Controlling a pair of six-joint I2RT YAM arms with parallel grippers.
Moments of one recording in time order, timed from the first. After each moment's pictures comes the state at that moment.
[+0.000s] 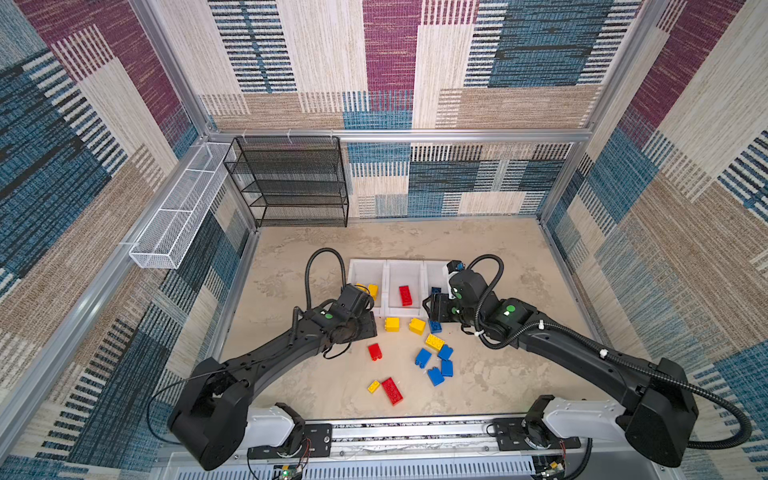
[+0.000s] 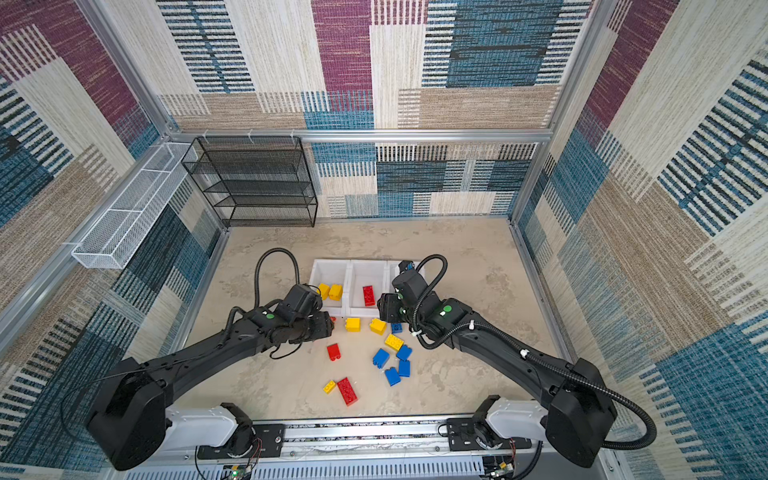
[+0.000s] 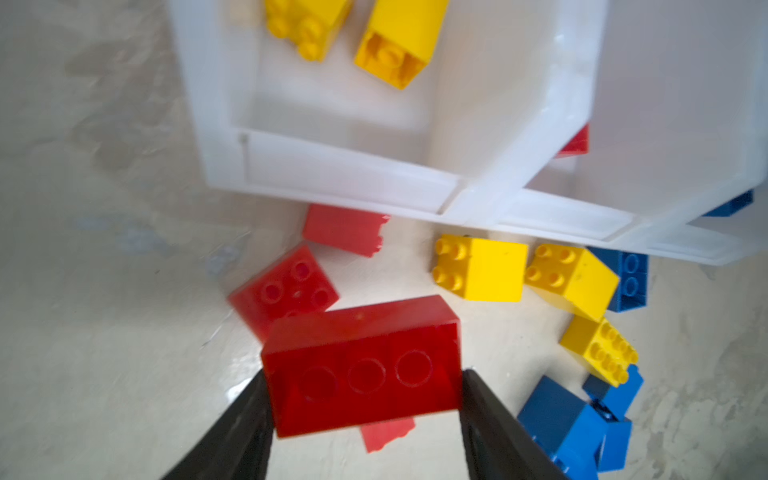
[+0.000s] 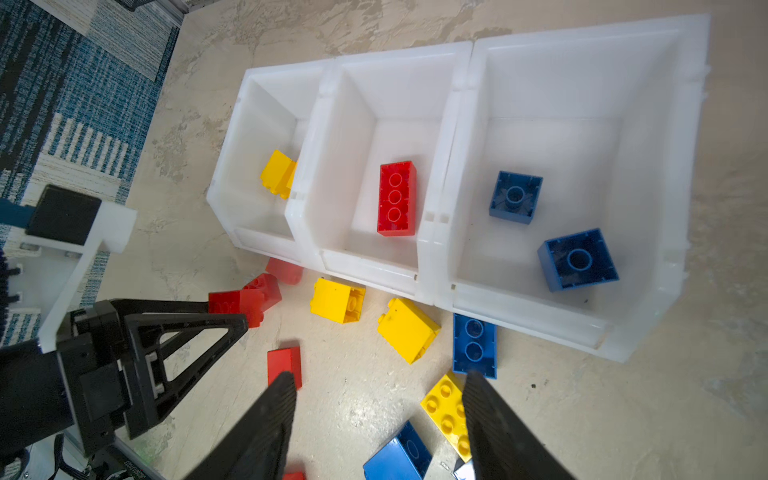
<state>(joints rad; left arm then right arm) -0.63 1.38 0.86 -0.52 -0.03 -0.74 0.73 1.23 0.93 -0.46 0.08 0.65</state>
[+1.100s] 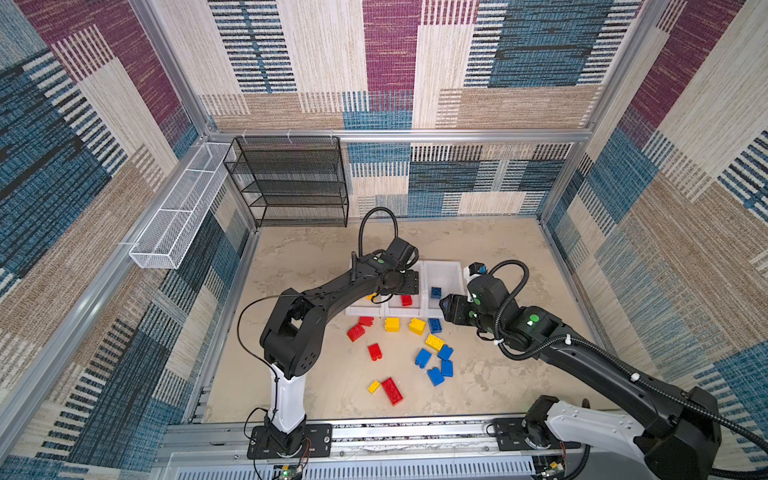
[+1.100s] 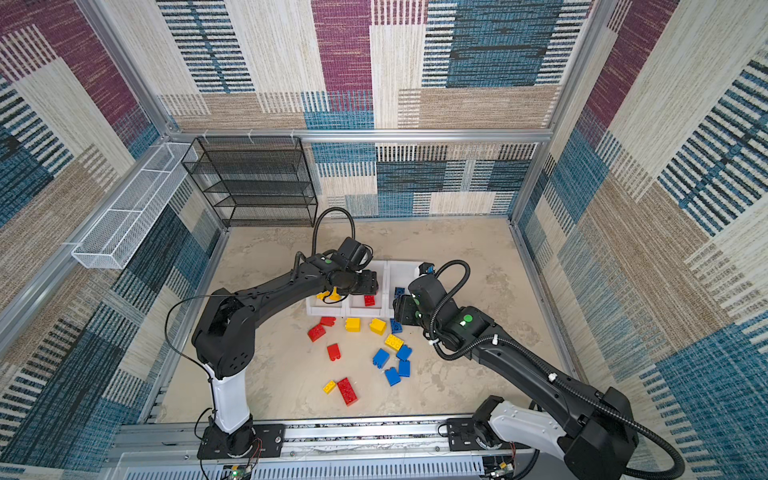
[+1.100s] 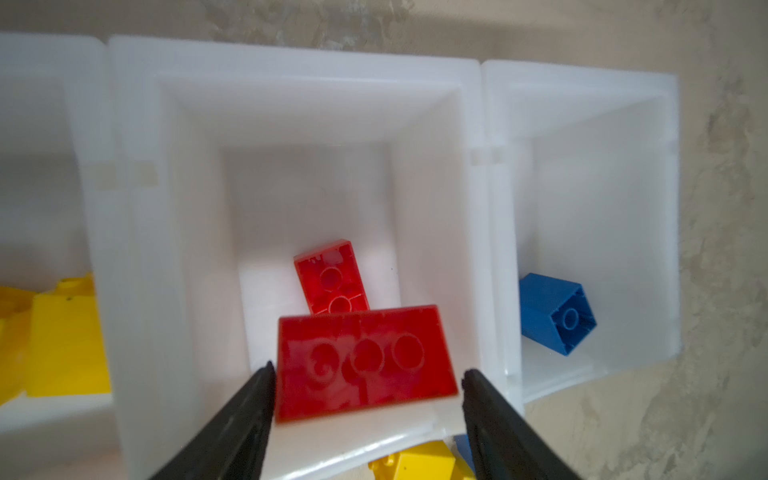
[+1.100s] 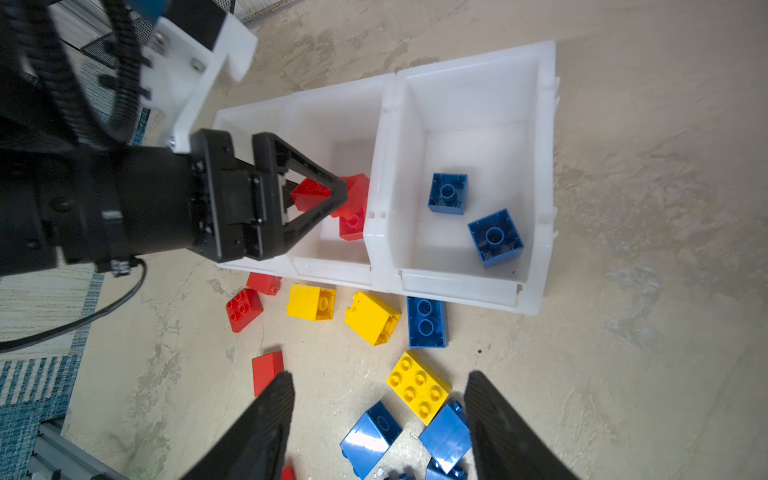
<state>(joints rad) -0.66 1.92 1.53 -0.62 0.02 -0.55 0.71 1.10 0.89 -0.54 0.14 0.70</state>
